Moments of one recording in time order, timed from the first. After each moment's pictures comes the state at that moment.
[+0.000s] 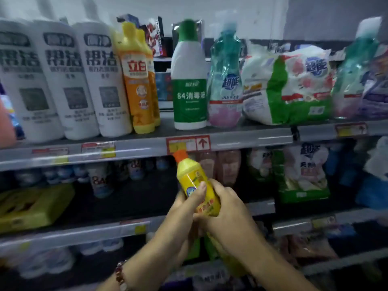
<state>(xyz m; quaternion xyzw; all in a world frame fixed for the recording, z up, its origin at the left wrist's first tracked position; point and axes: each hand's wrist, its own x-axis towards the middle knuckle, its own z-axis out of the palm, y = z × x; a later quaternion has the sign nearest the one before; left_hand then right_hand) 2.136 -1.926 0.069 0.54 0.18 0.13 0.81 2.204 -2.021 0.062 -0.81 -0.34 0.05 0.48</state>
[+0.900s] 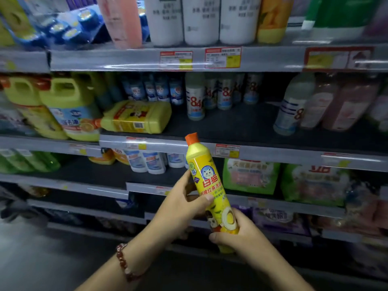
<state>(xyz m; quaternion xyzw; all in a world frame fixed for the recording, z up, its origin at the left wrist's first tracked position) 1.927 -1.809 -0.041 0.69 0.29 0.17 0.64 2.047 -1.946 -0.084 -0.71 -0.28 0.45 0.46</state>
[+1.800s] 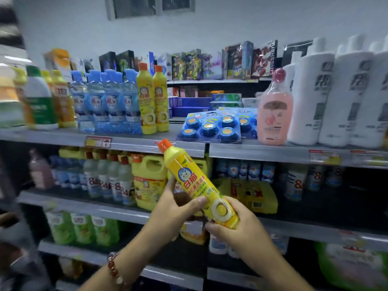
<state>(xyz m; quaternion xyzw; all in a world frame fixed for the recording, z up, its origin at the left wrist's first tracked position) 1.678 -1.523 0.072 0.73 0.19 0.36 0.55 1.818 -1.656 0.054 -0.66 -0.48 0.21 0.53</state>
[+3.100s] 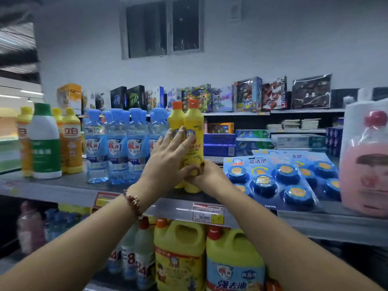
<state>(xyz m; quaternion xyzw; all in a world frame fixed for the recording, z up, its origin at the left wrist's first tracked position) 1.716 -1.217 0.213 0.87 0.19 0.42 -0.16 1.843 -1.308 0.203 -0.73 -0.53 0.07 0.43</state>
